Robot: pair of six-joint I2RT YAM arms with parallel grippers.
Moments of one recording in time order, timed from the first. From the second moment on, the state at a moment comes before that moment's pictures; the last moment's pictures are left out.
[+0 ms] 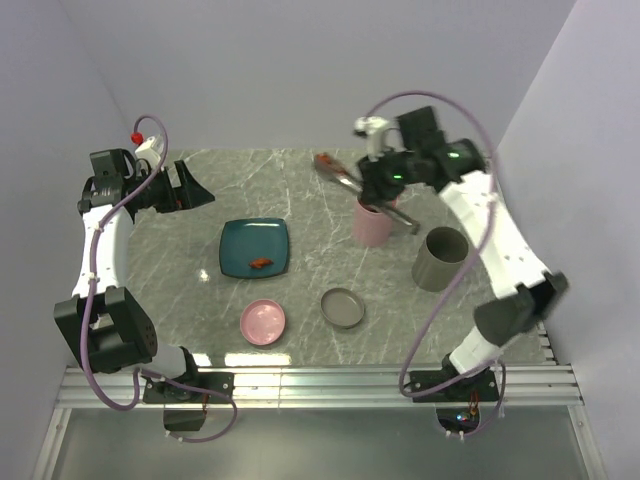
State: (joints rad) left arm 0.29 1.44 1.31 -0.62 0.81 -0.02; right arm 0.47 1.67 1.93 -1.11 -0.35 -0.24
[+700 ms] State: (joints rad) left arm 0.29 1.44 1.33 -0.64 0.81 -0.02; right arm -0.20 1.09 1.29 -1.23 -0.34 -0.39
